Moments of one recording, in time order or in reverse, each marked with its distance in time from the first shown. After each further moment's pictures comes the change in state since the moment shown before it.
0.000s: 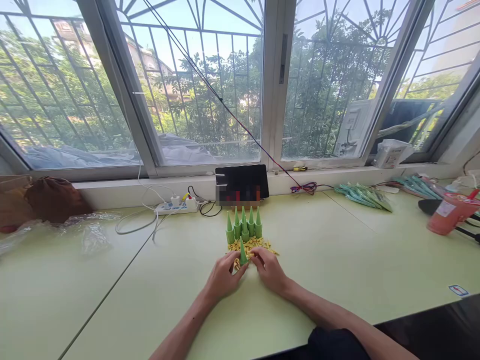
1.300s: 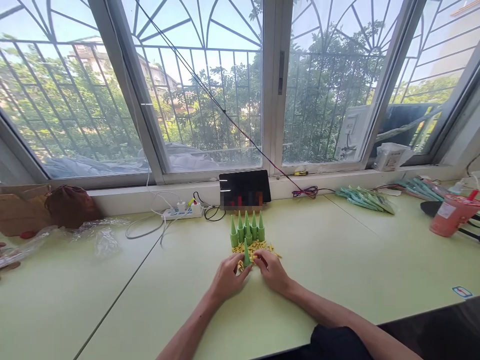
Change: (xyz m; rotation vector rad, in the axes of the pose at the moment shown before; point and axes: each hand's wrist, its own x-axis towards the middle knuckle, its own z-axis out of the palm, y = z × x) left_hand 0.004 0.001 -0.003 -0.040 0.014 0.000; right_hand 0.003 0.002 0.003 0.034 0.005 0.013
